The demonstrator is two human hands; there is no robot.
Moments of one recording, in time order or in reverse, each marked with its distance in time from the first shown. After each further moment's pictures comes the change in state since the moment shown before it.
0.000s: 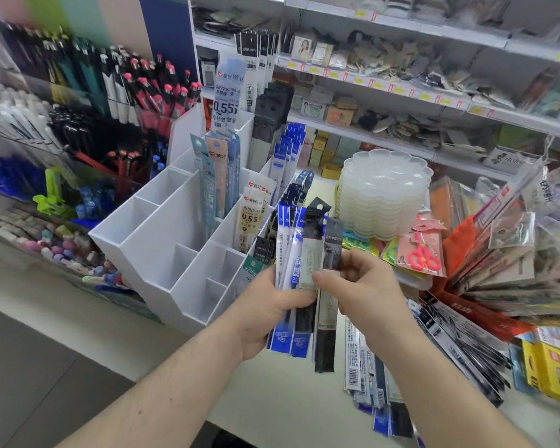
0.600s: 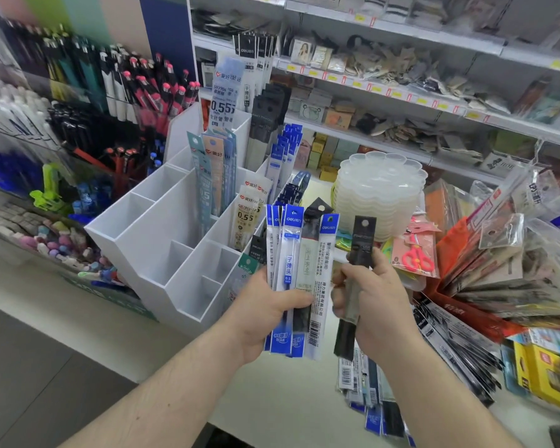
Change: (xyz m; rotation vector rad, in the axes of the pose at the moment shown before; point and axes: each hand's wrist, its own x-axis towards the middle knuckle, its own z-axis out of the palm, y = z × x) left_hand -0.001 -0.008 0.005 0.072 0.122 0.005; right_hand 0.000 0.007 -0.010 0.376 0.047 0.131
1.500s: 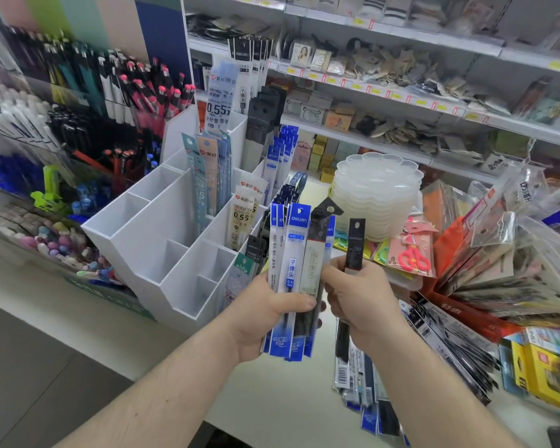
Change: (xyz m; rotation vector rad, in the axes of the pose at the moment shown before) left_hand -0.002 0.001 0.003 0.007 -0.137 -0.001; right_hand 0.006 0.001 -0.004 -0.235 -0.057 0.011
